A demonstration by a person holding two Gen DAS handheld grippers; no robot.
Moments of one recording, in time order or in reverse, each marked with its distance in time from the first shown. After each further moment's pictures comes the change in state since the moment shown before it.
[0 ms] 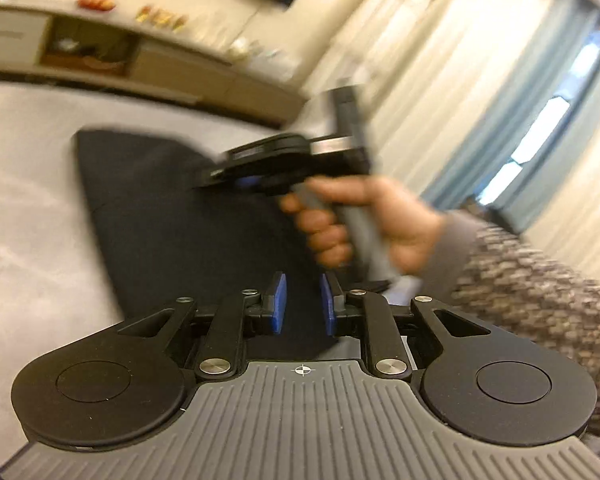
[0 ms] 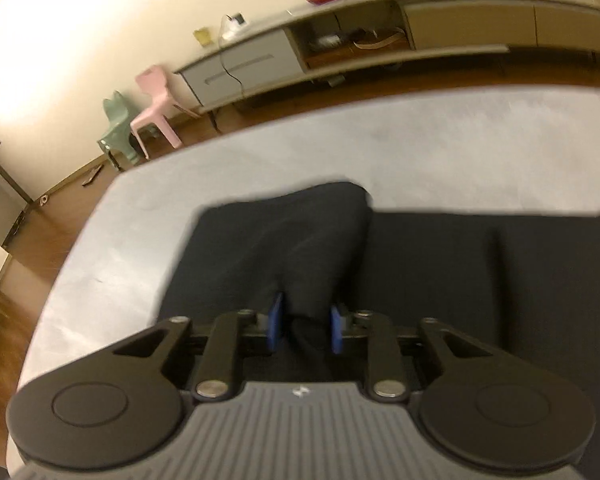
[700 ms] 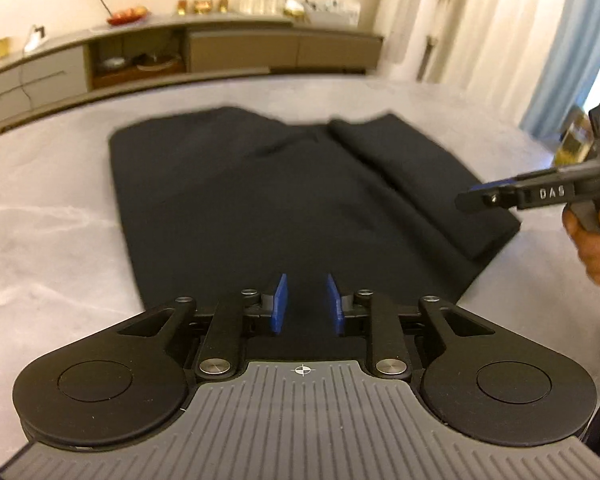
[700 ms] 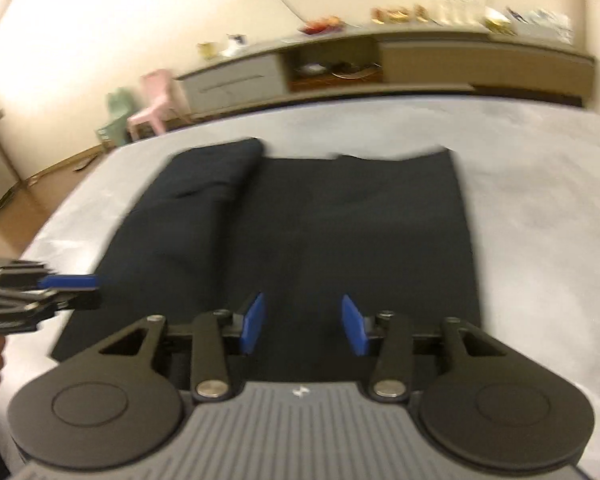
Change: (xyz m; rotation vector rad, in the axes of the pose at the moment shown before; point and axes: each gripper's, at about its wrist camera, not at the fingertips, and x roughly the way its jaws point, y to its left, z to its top) left arm 0.082 -0.030 -0.018 0.224 0.136 0.357; right arm -0.145 -0.081 -0.119 -0.117 -0.064 -0.119
